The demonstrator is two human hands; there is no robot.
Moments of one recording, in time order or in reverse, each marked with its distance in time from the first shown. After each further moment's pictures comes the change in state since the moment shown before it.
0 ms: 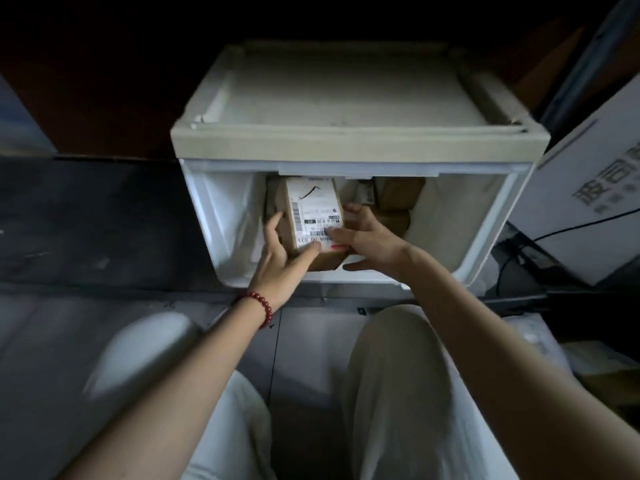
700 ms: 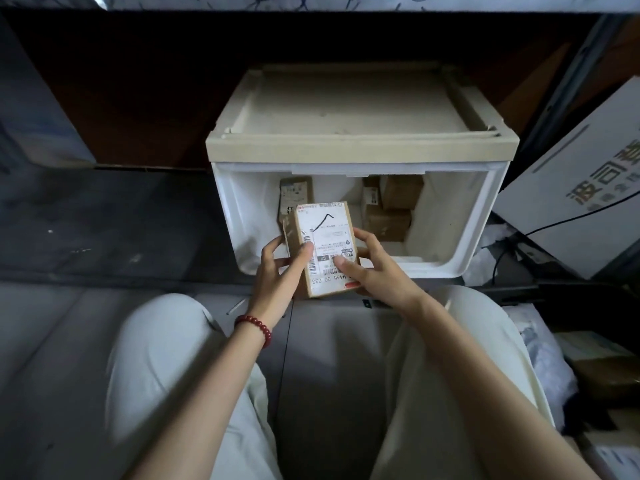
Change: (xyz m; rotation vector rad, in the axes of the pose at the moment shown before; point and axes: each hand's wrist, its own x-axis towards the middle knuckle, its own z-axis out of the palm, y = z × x) left_hand -0.069 0.010 -0.011 -0.271 0.094 -0.160; right_hand -0.076 0.033 0.021 0.030 0.021 -0.178
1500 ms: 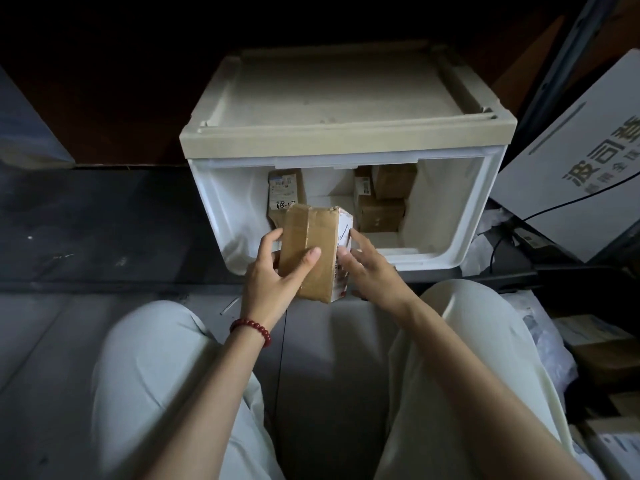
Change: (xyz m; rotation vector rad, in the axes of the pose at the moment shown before) left_hand 0.009 -0.007 0.007 0.267 0.043 0.194; right_hand 0.002 0.014 -0.001 -0.097 0.049 -0.019
